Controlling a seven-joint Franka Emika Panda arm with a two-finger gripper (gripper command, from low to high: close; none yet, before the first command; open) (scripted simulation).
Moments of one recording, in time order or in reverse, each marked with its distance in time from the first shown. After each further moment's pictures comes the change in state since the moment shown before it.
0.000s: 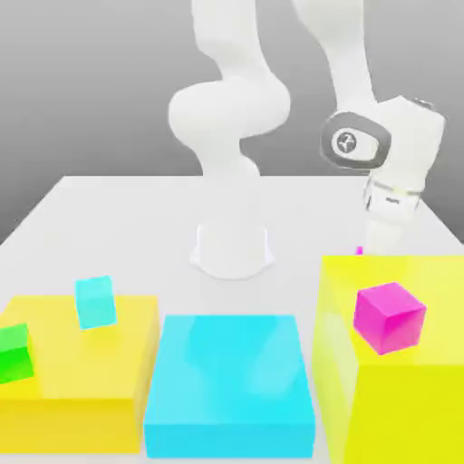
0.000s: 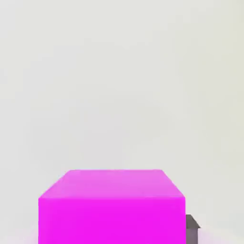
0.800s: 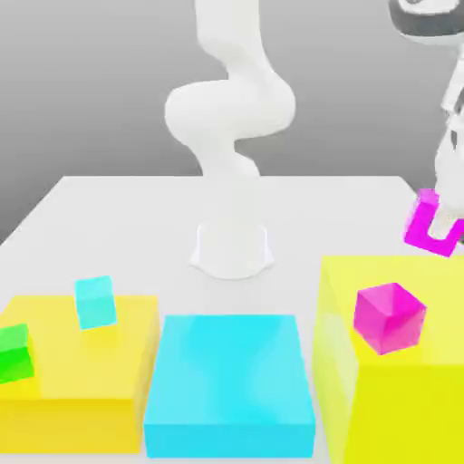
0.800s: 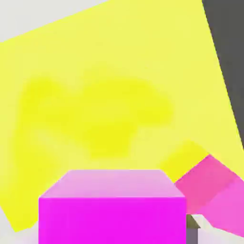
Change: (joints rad) arm -0.320 0.036 -0.309 0.719 0.243 -0.559 -0.449
